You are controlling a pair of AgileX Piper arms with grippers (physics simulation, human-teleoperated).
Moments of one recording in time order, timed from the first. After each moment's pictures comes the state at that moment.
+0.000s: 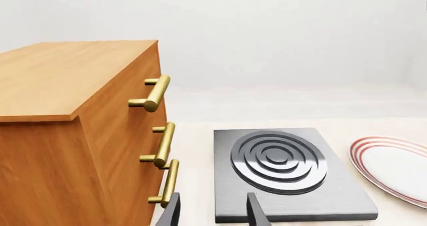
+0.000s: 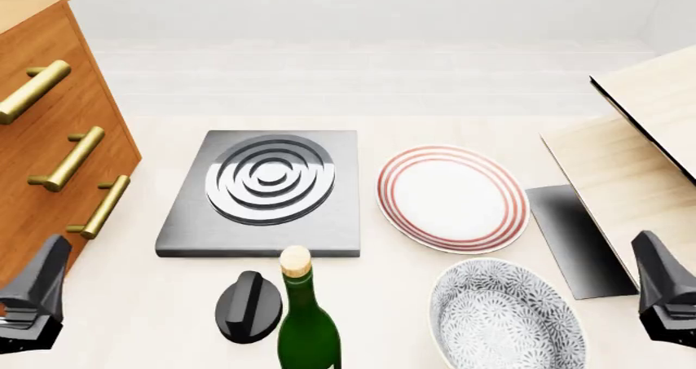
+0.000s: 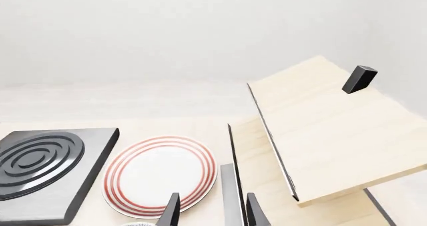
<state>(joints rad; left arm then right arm) -0.01 0.03 -0.03 0.02 0.02 -0.03 0.06 -0.06 0.05 0.02</state>
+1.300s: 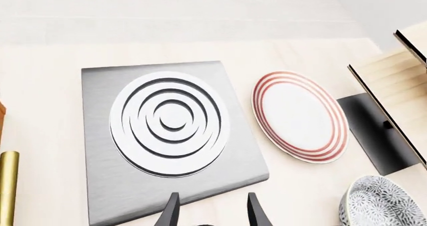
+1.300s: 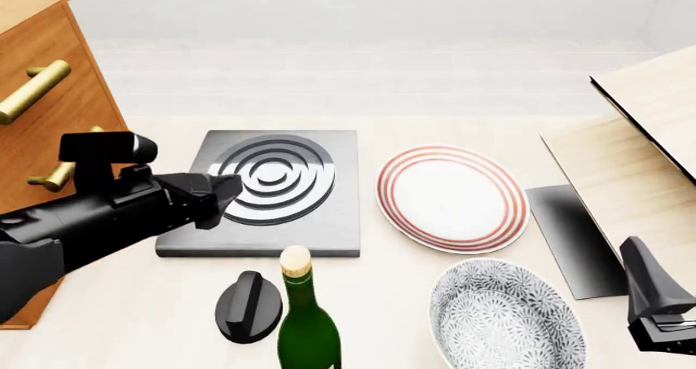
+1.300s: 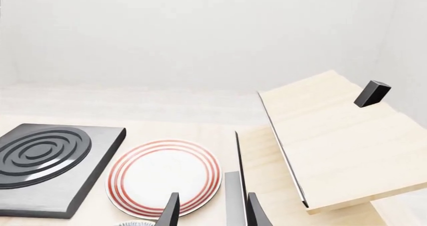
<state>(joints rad) -0.44 1.04 -0.50 -0.01 -0.28 0.02 0.03 0.00 -0.03 -0.04</state>
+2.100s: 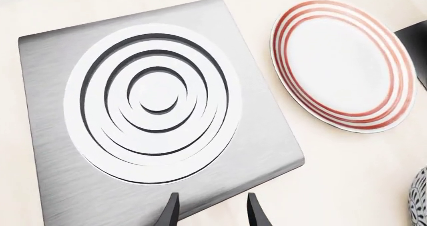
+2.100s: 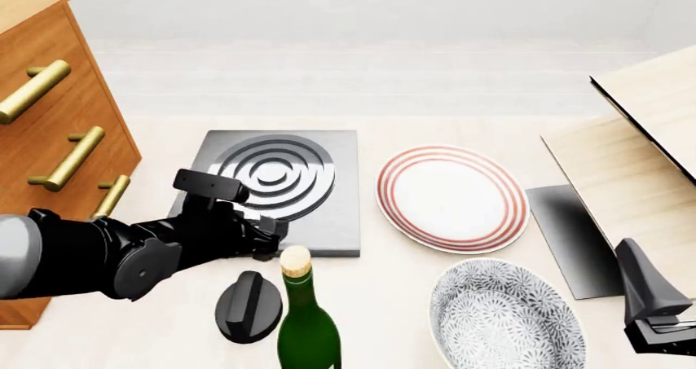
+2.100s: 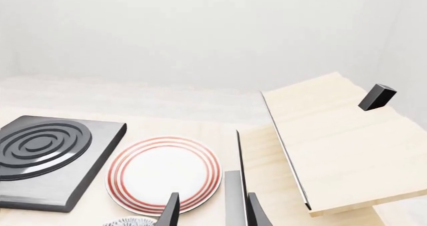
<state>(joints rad) -0.48 1.54 -0.54 -0.25 -0.16 0.03 0.04 0.00 -0.03 -0.07</state>
